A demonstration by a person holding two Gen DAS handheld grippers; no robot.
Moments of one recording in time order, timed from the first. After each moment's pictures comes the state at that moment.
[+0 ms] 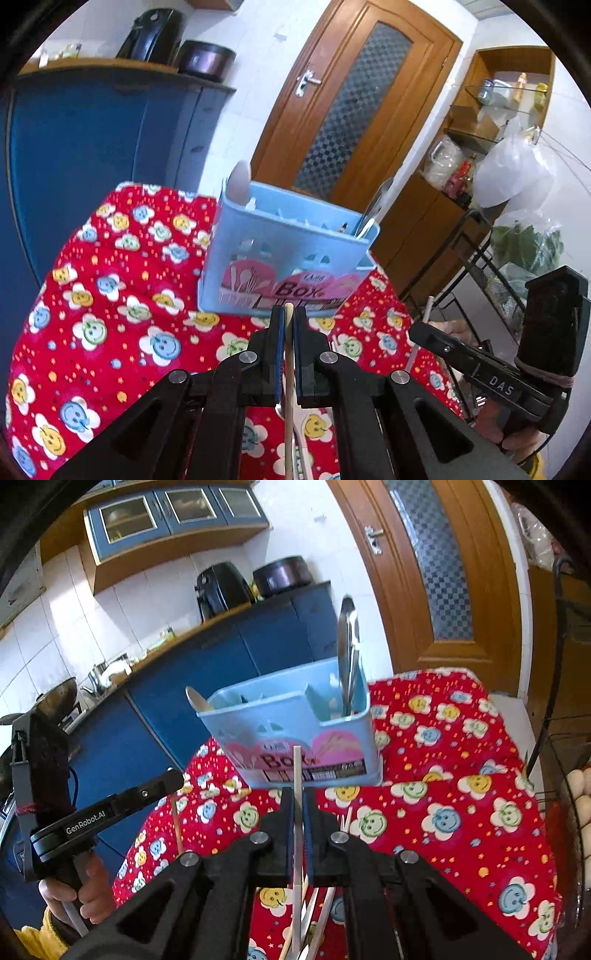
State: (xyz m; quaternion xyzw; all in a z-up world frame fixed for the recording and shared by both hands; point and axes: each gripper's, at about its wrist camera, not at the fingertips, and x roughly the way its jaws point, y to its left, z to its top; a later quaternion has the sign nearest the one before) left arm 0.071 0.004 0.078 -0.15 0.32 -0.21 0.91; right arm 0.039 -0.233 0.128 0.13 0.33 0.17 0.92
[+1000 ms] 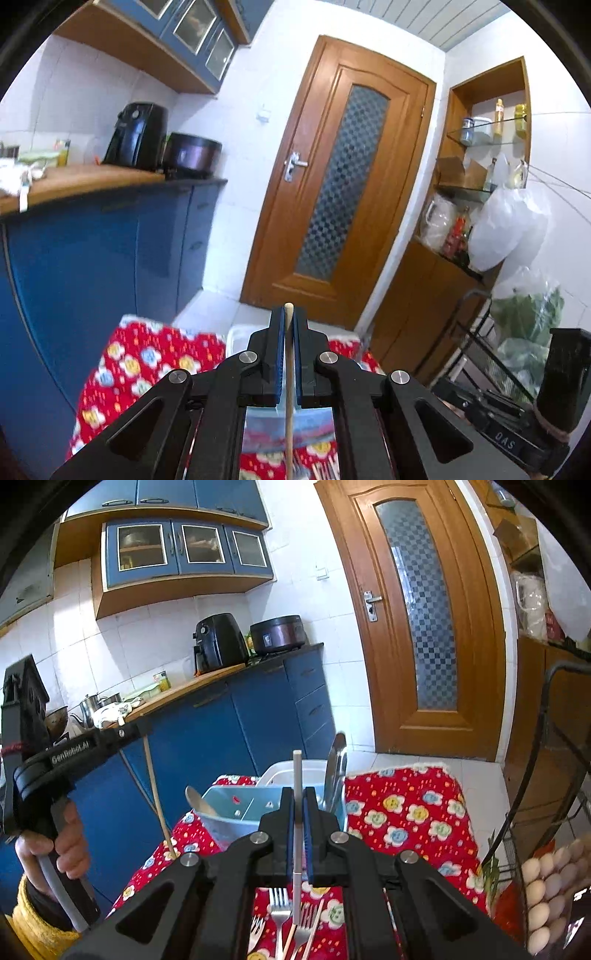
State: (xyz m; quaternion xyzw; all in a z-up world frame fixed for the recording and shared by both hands) left arm 0.117 -0.001 0.208 -0.11 0.17 -0.18 0.96; right arm 0.062 -0.246 0.213 0.08 0.23 0.12 0.96
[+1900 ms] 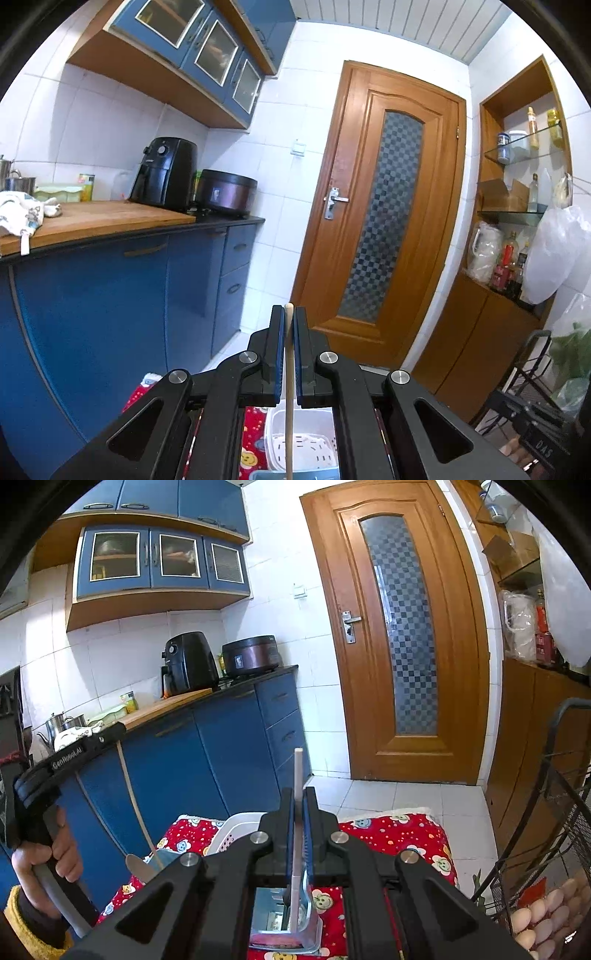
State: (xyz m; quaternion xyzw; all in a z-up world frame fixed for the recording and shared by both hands) left arm 0.196 -0.006 0.212 -0.10 0.11 -0.09 0.98; right arm 0.139 -0.257 0.222 0.08 0.20 0.07 0.97
